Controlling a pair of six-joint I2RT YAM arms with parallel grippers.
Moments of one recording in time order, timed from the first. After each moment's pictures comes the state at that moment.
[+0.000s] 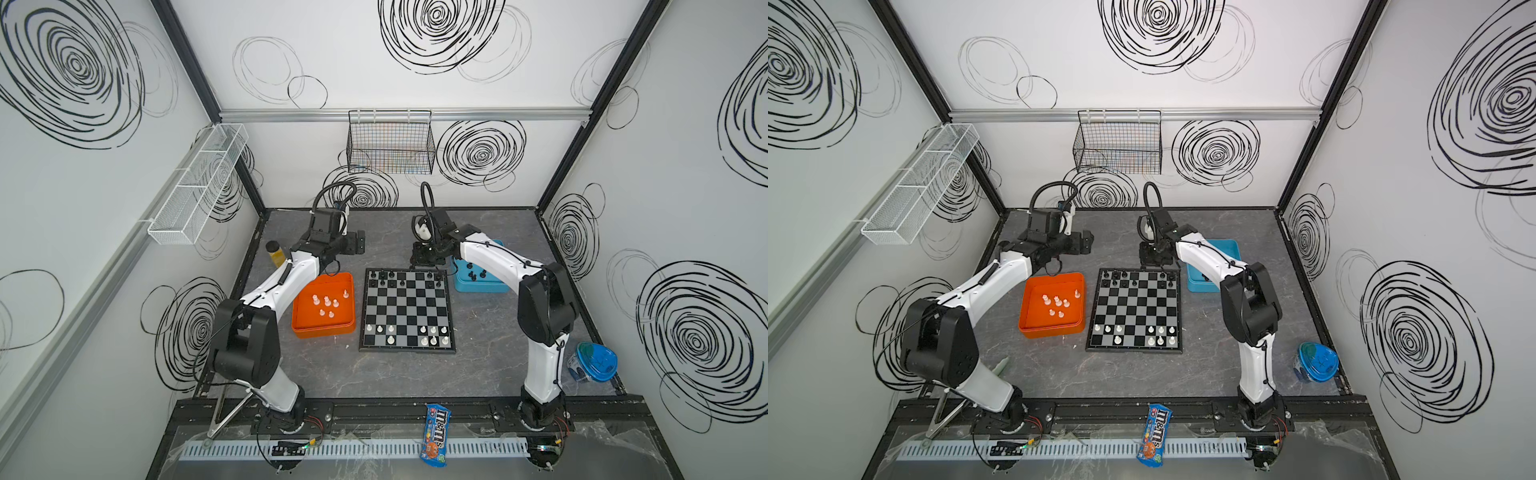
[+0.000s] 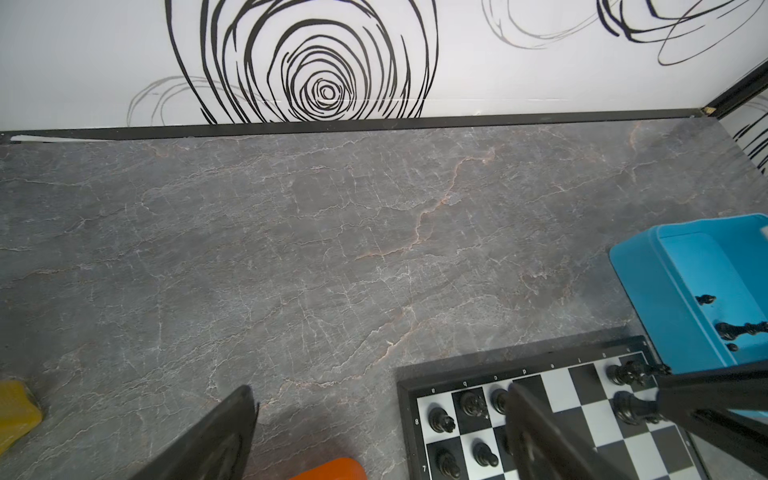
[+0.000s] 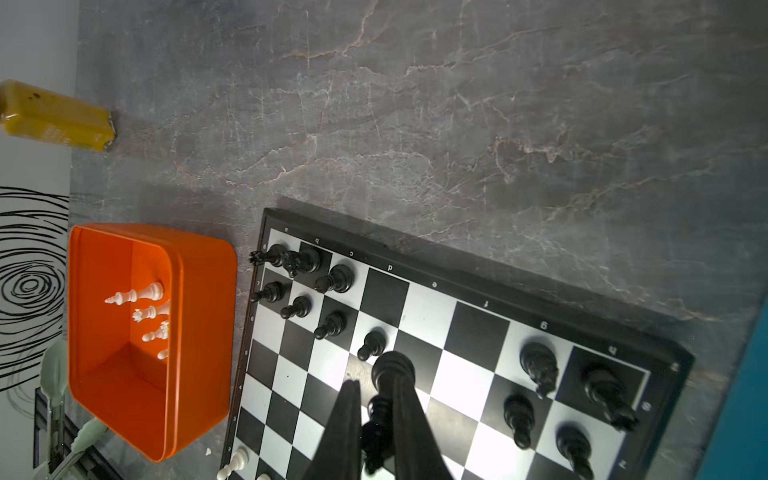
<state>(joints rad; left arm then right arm) -0.22 1.62 1.24 -0.29 0.06 -0.16 0.51 1.99 1.62 -0.66 -0.25 0.46</state>
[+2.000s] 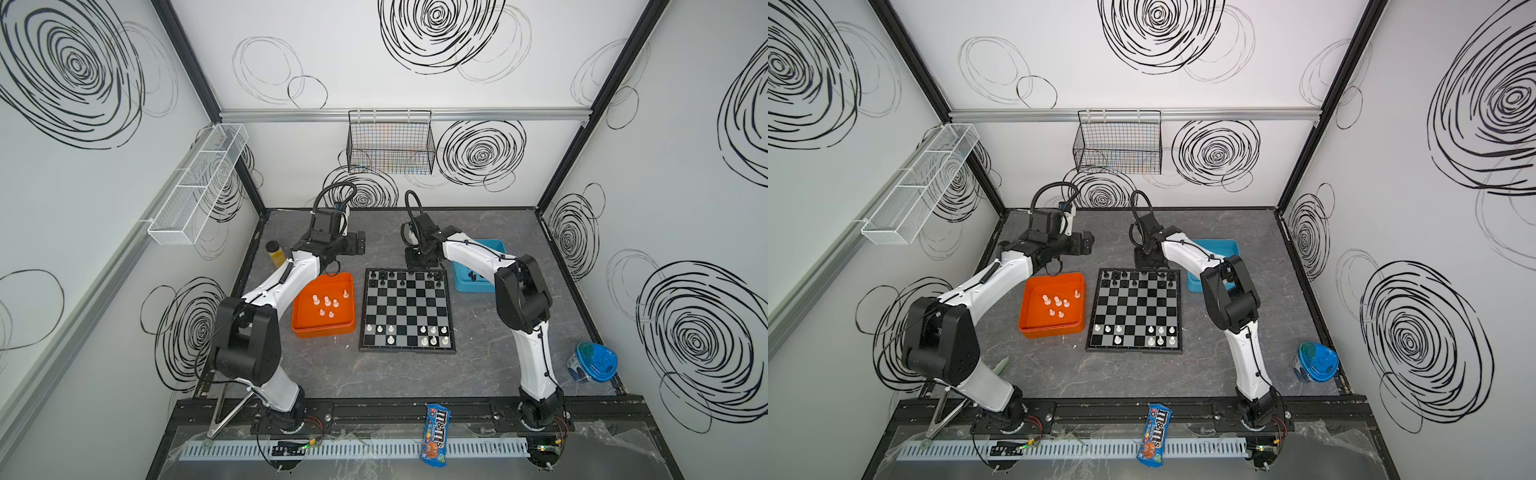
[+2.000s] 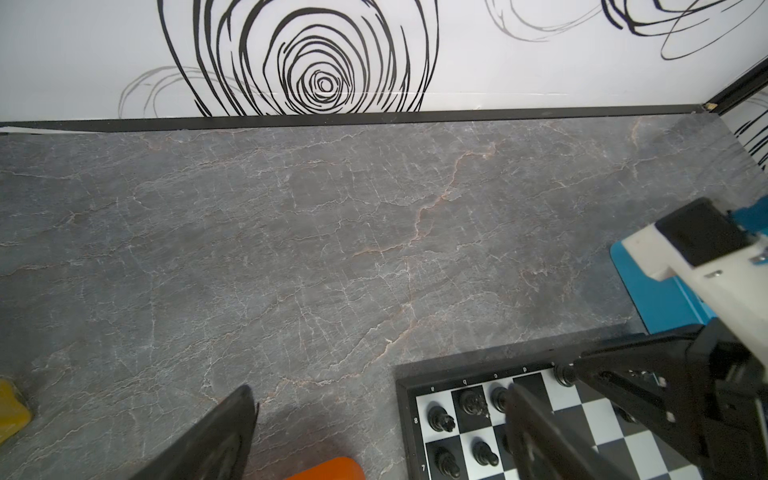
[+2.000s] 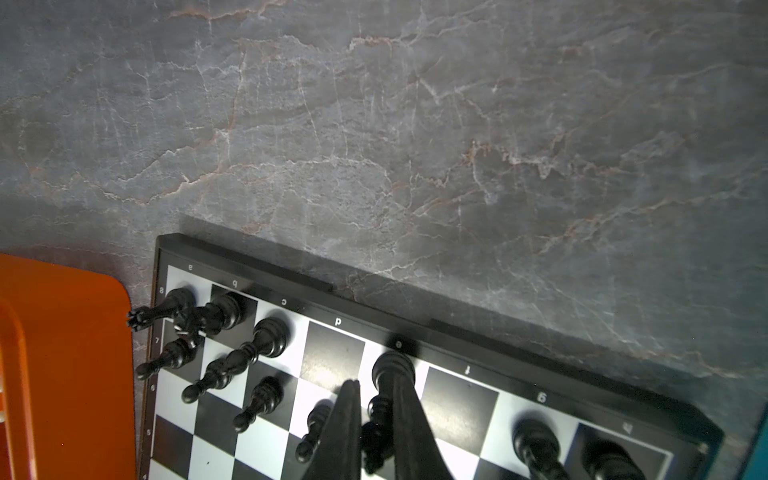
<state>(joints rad) -0.22 1.63 1.24 -0.29 0.06 -0.16 0.55 2.16 1.75 -0.71 -0.11 0.44</state>
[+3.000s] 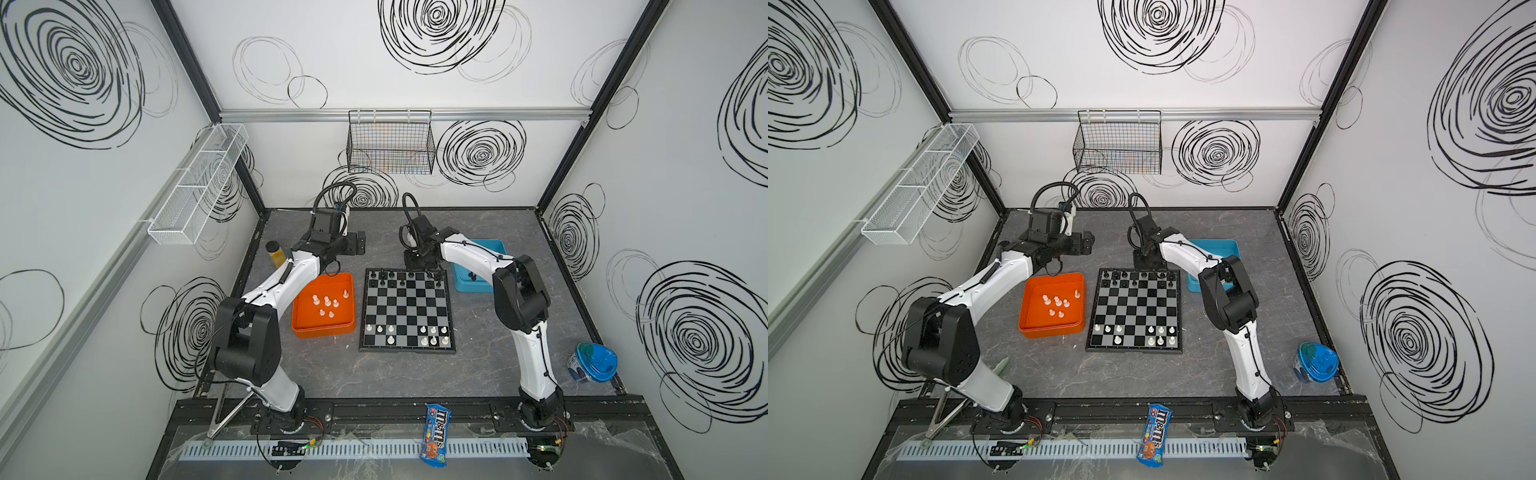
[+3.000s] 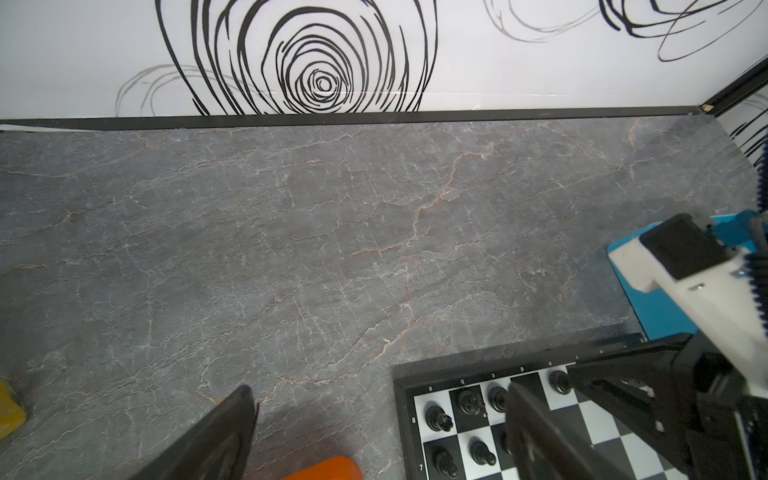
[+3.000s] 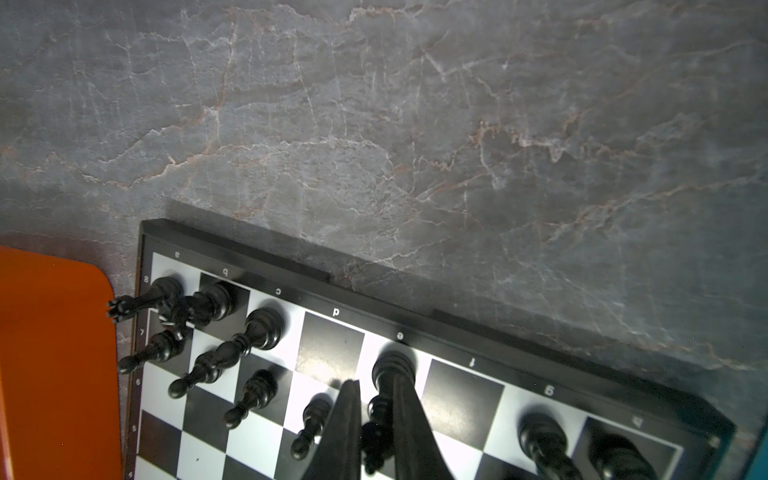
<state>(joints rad) -0.22 1.63 1.24 -0.29 0.07 -0.17 0.56 2.17 1.75 -0.73 -0.10 0.43</state>
